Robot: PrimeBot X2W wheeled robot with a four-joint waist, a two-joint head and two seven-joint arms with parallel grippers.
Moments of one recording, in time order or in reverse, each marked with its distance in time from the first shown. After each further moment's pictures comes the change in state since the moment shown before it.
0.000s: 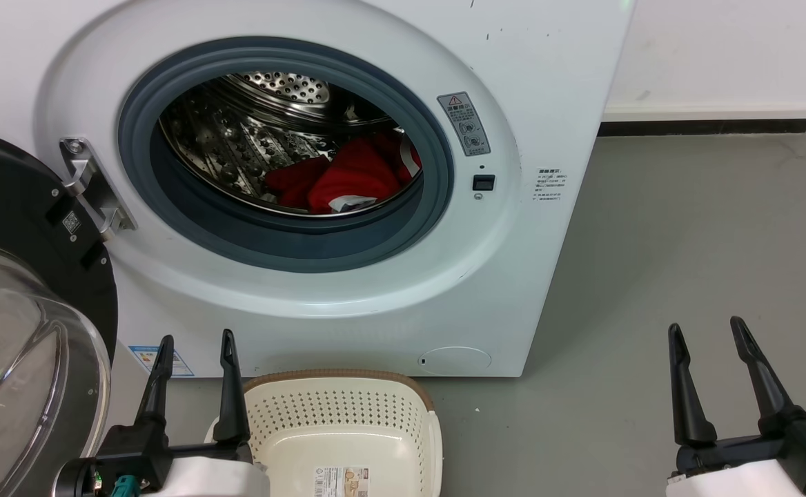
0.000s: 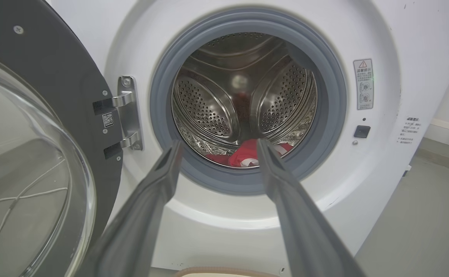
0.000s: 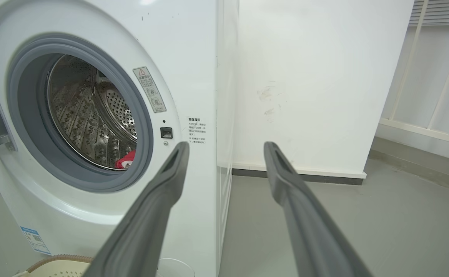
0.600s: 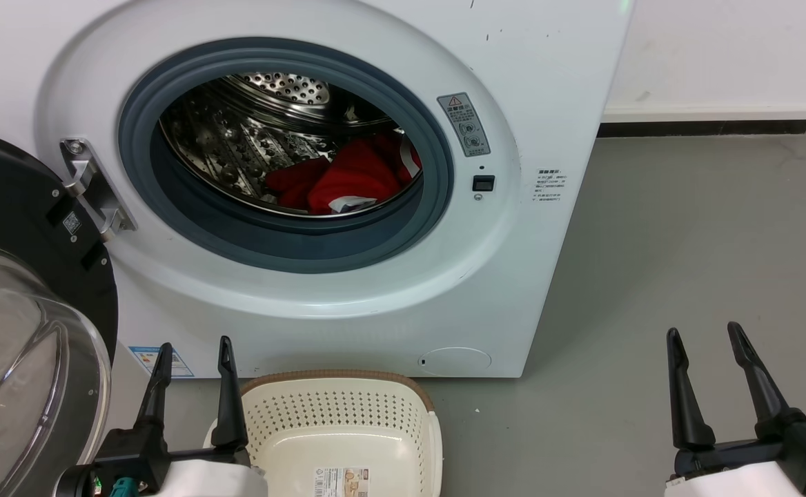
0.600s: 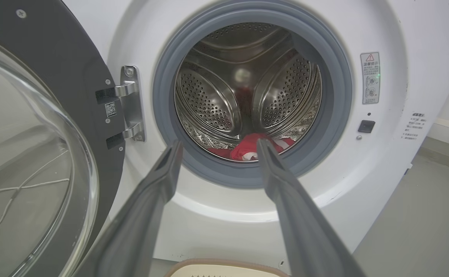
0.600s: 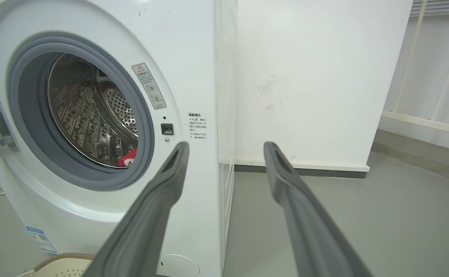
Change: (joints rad) left arm 0.005 0.000 0.007 0.023 -0.019 -0.008 -0.001; right arm 0.003 0.000 0.003 0.017 0.025 0.000 0.000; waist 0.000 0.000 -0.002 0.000
